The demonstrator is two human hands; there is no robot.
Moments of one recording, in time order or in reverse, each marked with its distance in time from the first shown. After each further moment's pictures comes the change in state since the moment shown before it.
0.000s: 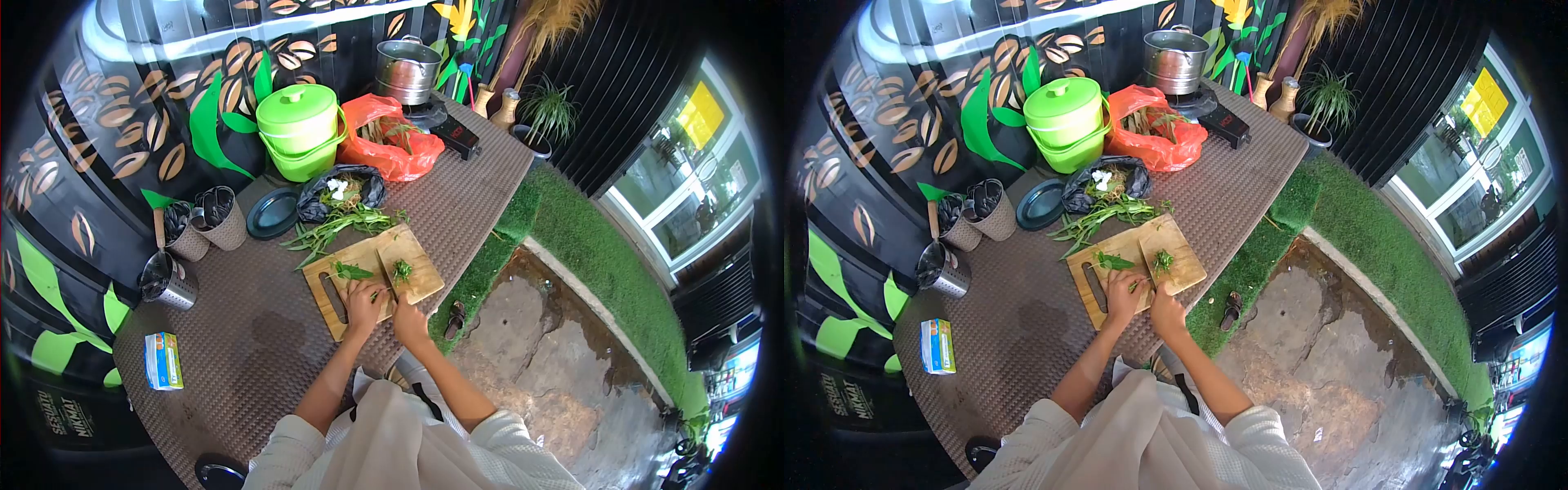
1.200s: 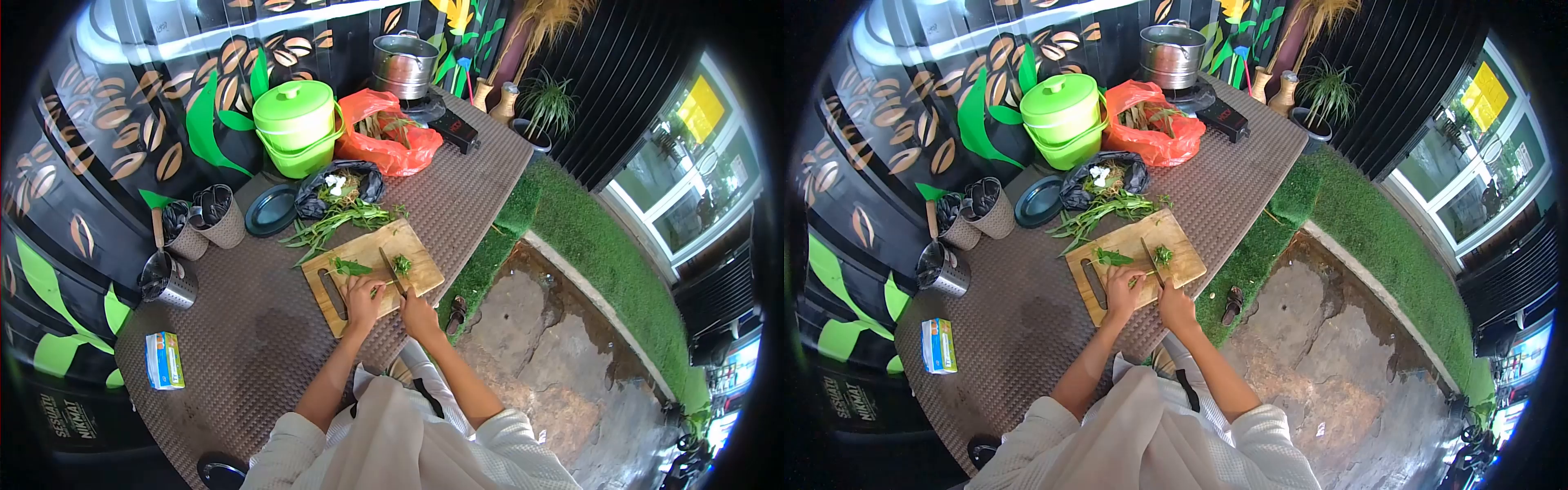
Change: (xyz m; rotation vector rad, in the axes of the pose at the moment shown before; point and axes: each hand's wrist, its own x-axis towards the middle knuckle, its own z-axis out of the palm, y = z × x) left_hand 0.000 -0.009 0.009 -0.111 0.031 0.029; right_hand -0.004 0.017 -0.015 -0.031 0.019 -0.035
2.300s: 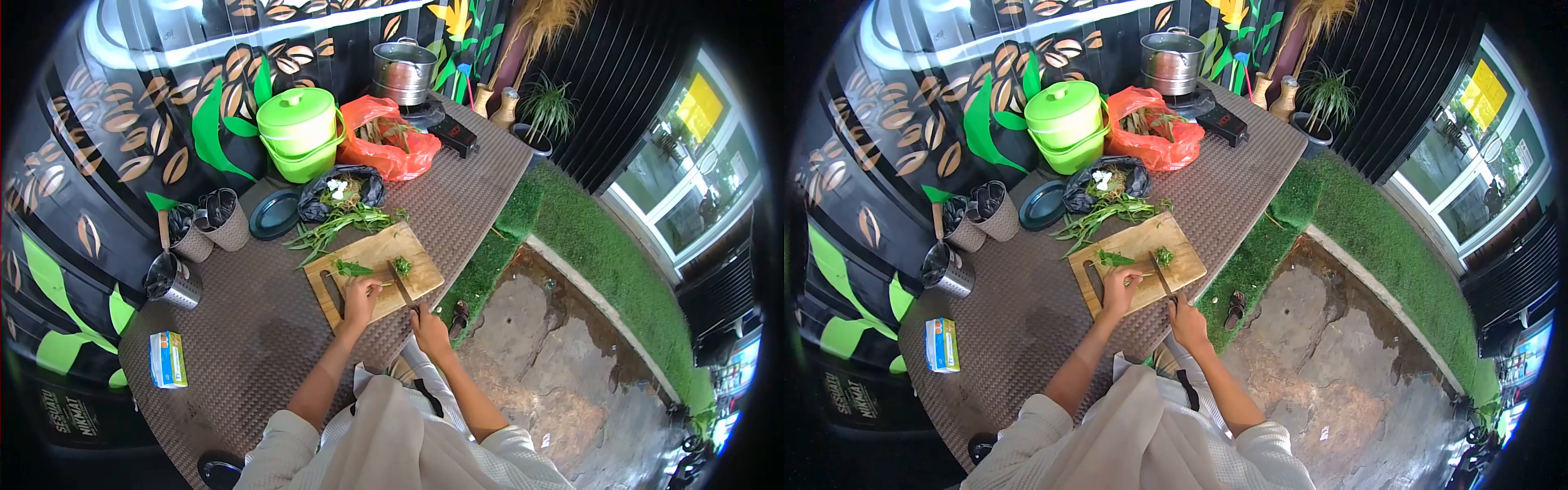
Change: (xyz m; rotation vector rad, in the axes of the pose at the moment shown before) left_hand 0.009 0.006 -0.019 -0.186 -0.150 -0.086; right_hand -0.037 0.021 -0.013 0.178 0.031 0.002
